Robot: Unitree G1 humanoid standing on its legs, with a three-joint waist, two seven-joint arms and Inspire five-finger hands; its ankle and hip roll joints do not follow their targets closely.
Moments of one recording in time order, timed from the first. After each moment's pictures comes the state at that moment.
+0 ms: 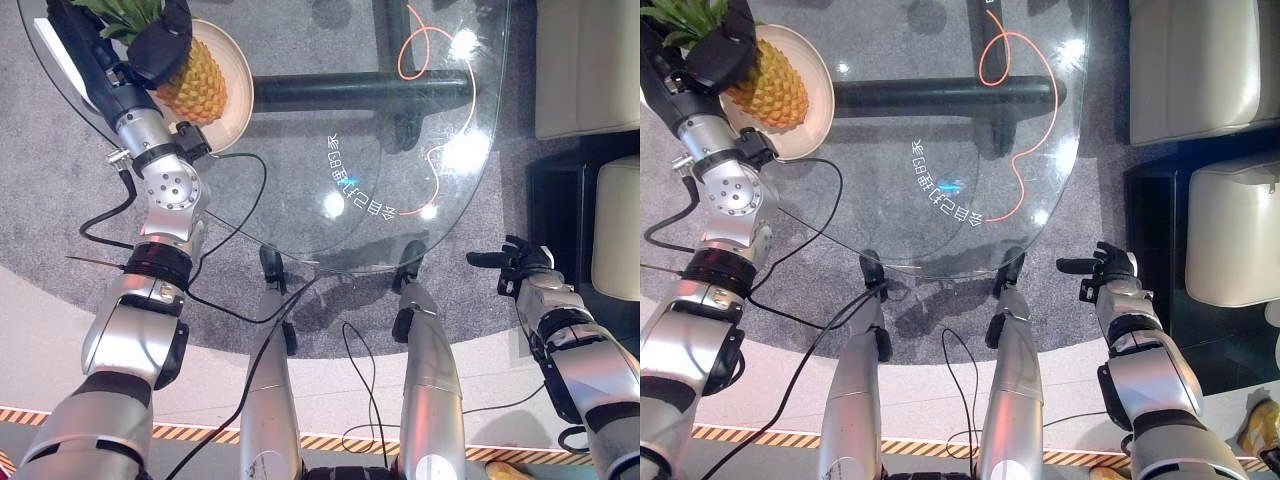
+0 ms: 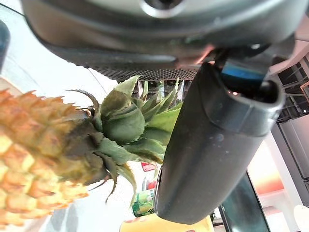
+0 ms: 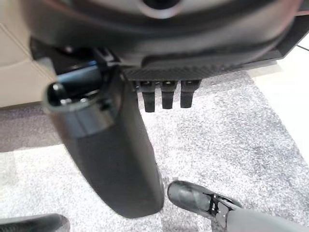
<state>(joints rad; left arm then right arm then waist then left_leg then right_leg) -1.06 0.54 -0.25 0.83 -0.39 -0.66 0.66 -0.88 -0.58 0.27 1.32 0.55 0.08 -0.16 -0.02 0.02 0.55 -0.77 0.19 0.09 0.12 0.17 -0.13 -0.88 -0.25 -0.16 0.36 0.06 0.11</state>
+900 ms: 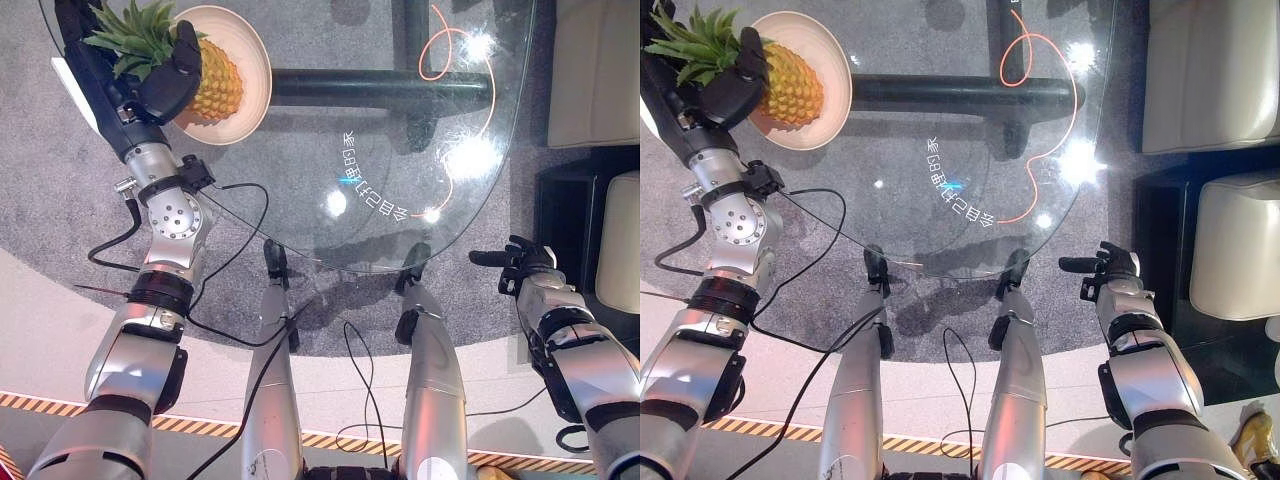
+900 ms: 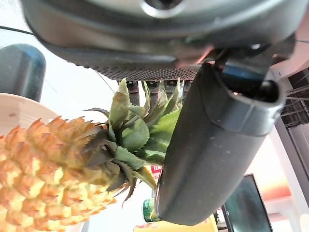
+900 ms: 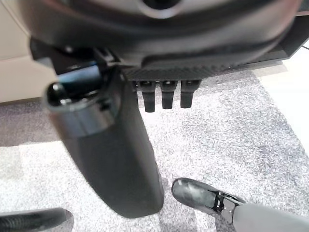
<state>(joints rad) -0.91 0.53 -0.21 0.70 -0.39 -0.68 0.63 -0.88 -0.58 0.24 1.32 0.55 0.10 -0.16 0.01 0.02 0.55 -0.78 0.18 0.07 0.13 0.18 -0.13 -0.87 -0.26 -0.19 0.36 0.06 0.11</state>
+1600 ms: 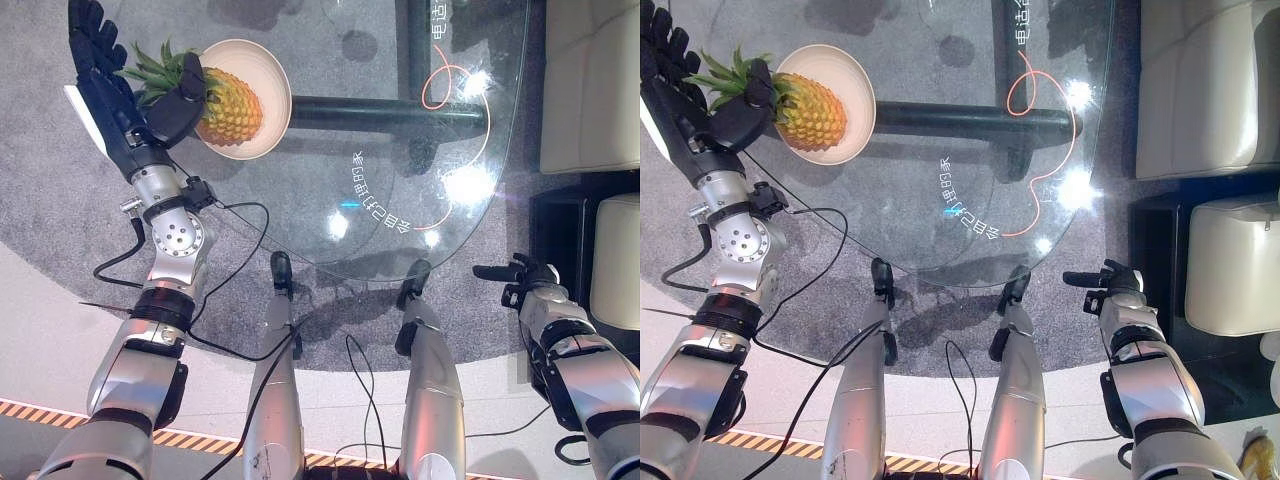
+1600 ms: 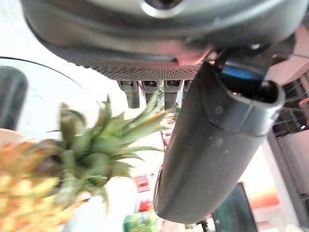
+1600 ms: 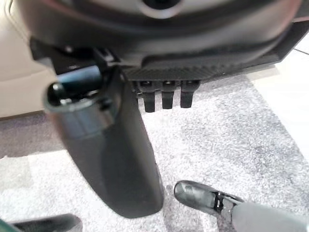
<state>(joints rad) -0.82 0.52 -0.17 0.64 -0.38 -0.69 0.60 -0.81 -0.58 0.18 1.35 0.55 0.11 -0.16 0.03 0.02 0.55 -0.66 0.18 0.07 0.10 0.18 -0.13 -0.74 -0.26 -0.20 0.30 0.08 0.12</state>
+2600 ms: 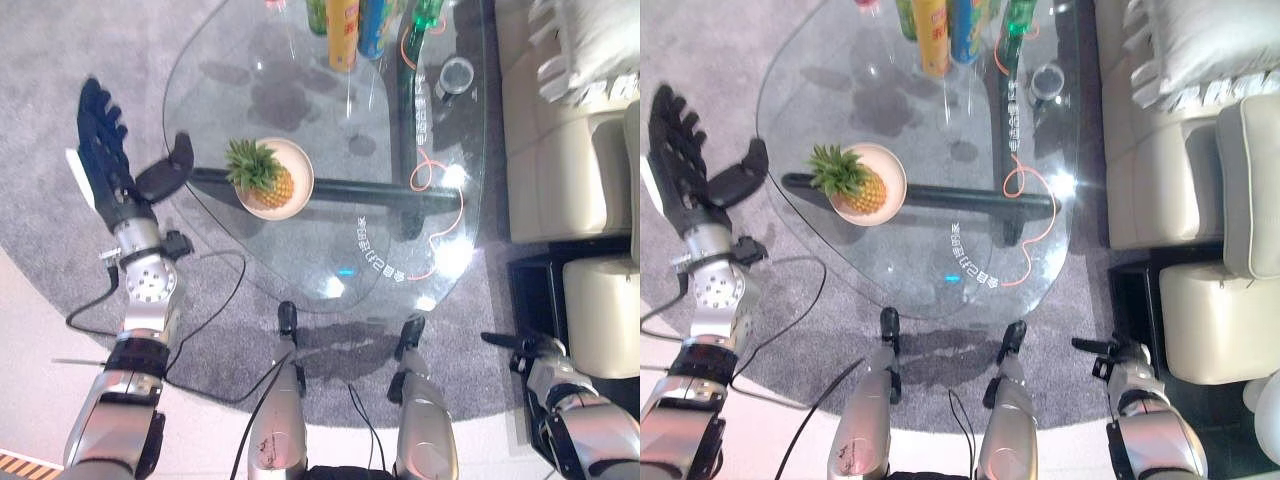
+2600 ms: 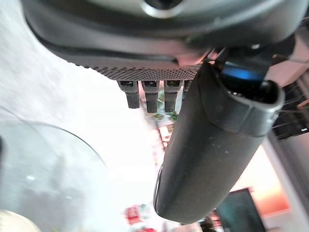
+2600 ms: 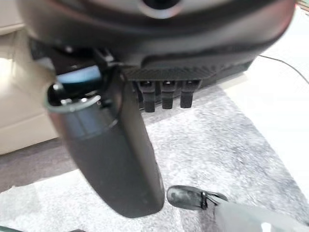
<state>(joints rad) -0.44 0.58 -0.04 0.58 -0.40 -0.52 0.43 -0.45 -0.53 0.03 1.36 0.54 0.06 -0.11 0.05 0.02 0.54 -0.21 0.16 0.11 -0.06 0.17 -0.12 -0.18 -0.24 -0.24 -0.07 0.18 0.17</state>
